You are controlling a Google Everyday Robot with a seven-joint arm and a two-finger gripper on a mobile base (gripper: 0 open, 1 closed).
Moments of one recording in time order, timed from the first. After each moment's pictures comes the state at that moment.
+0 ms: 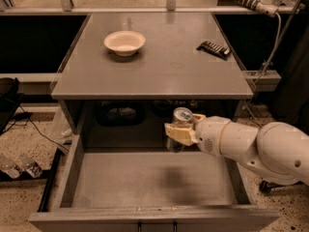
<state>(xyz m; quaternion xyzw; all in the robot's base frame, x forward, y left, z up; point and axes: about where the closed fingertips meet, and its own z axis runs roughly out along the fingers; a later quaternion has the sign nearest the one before) 0.516 -0.070 0.786 -0.29 0.77 0.27 0.50</state>
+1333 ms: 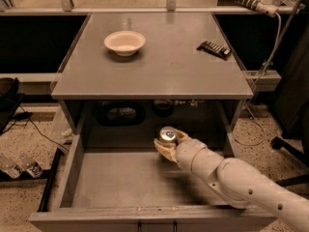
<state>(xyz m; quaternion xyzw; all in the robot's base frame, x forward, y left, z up) 0.550 -0.046 0.671 -0.30 0.74 0.18 0.57</state>
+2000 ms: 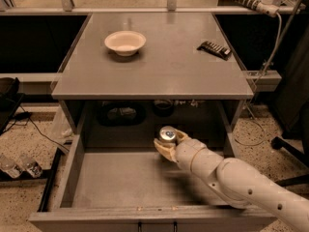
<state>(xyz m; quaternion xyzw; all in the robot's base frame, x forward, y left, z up) 0.550 -0.046 0.671 -0.30 0.74 0.18 0.57</state>
